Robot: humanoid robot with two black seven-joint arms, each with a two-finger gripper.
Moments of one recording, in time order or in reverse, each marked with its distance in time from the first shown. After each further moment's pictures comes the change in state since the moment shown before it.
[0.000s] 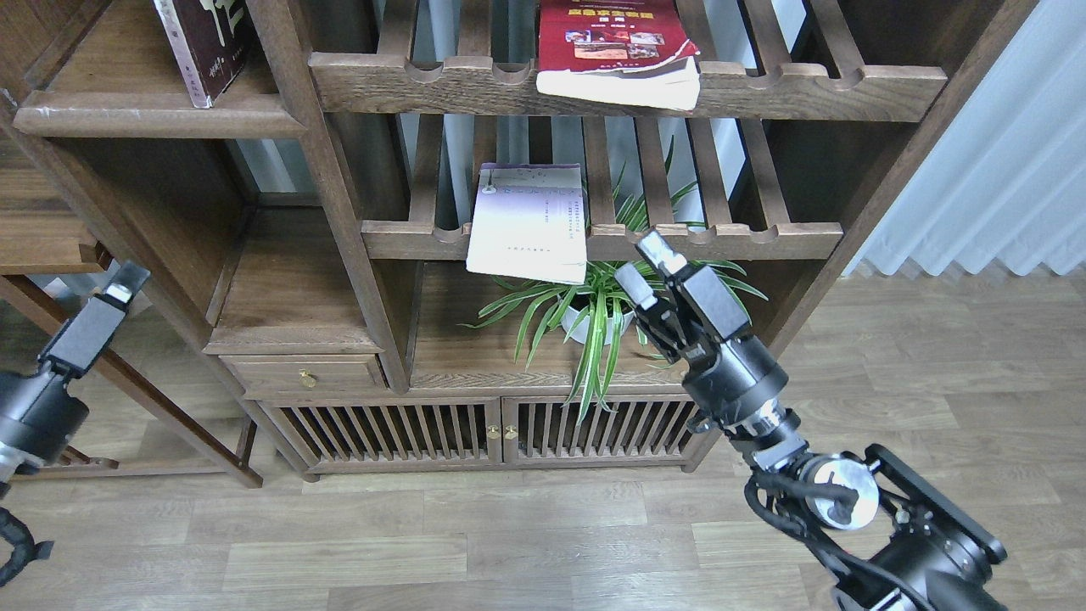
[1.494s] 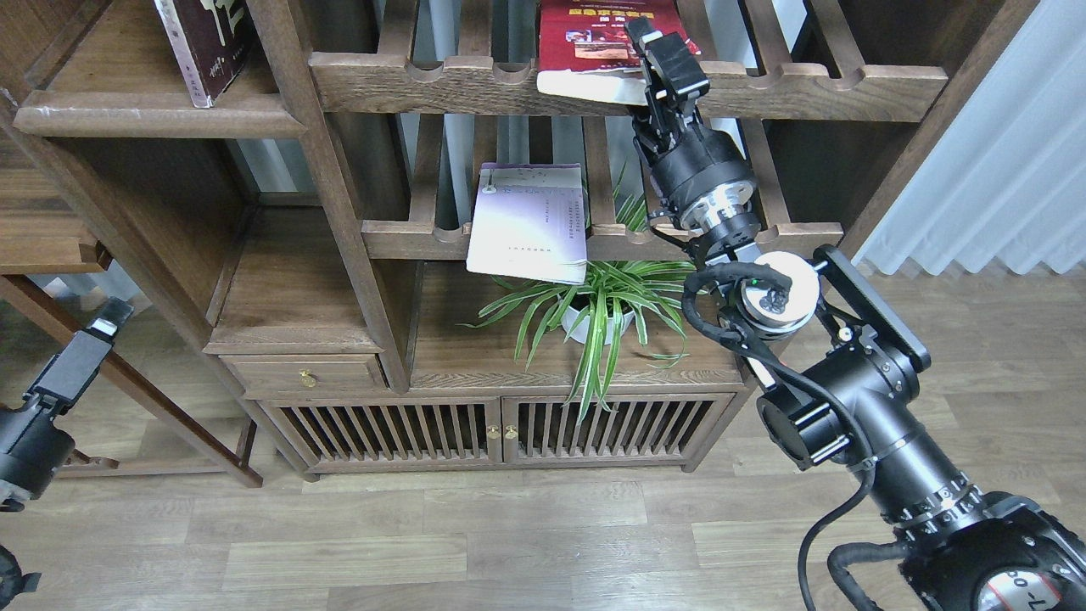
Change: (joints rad) left arm 0.027 -0.002 -0.024 0.041 0.000 0.000 -0.002; right arm 0.403 0.180 0.105 -0.168 -0.009 -0.437 0.210
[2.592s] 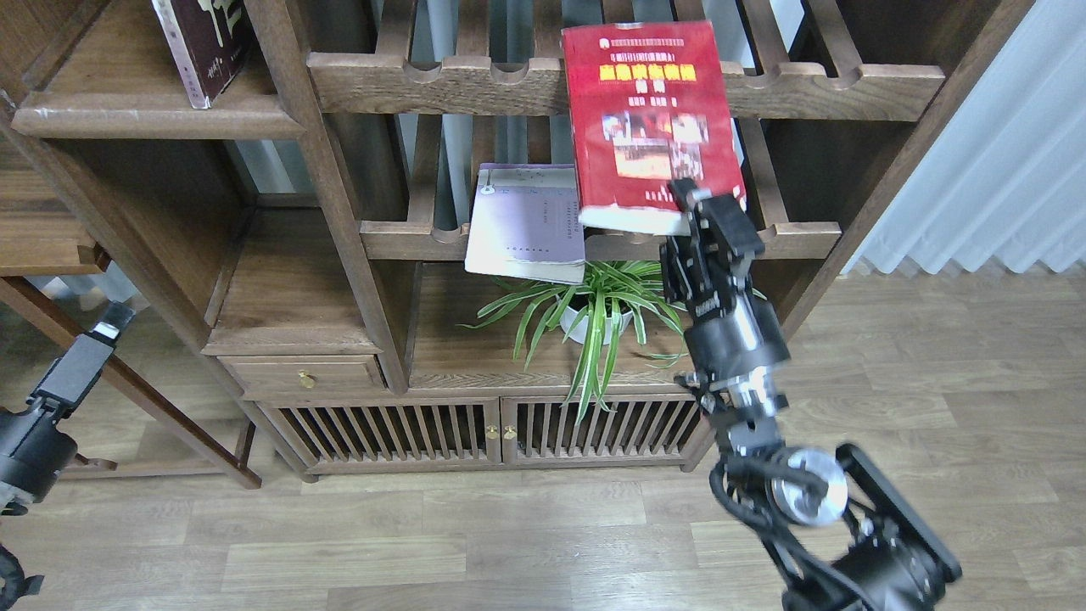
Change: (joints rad) left arm 0.000 -0.012 0.016 0.010 -0.011 0.000 0.000; right arm -0.631 -0.001 0.070 0.299 -0.016 0.436 -0.030
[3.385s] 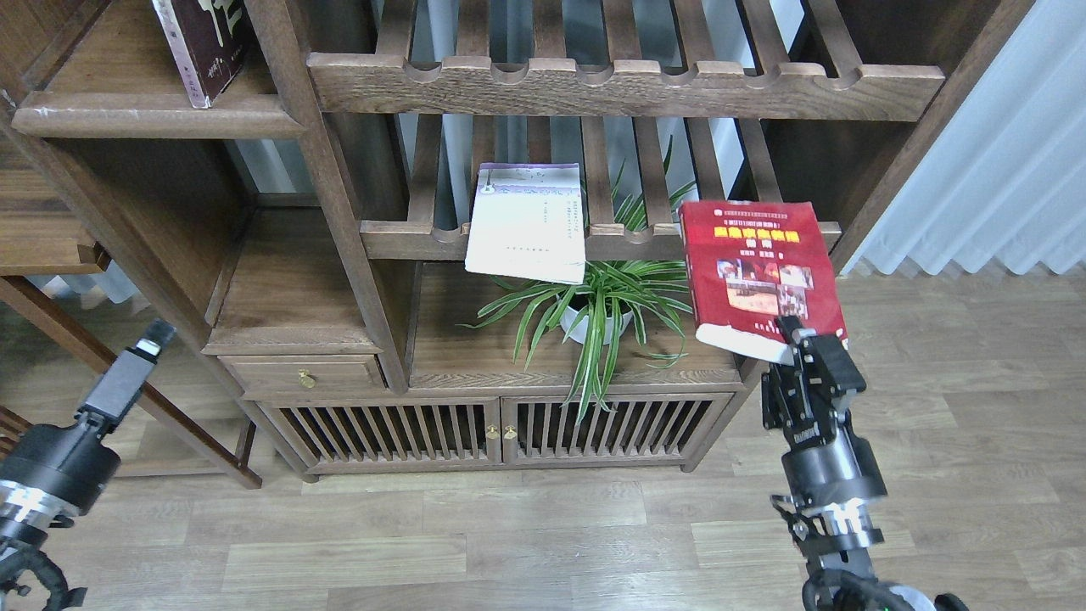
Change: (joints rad) left arm 0.000 -0.085 0.098 0.003 0.001 0.000 -0.001; right arm -0.326 -0.056 0.128 -0.099 0.087 0.086 -0.114
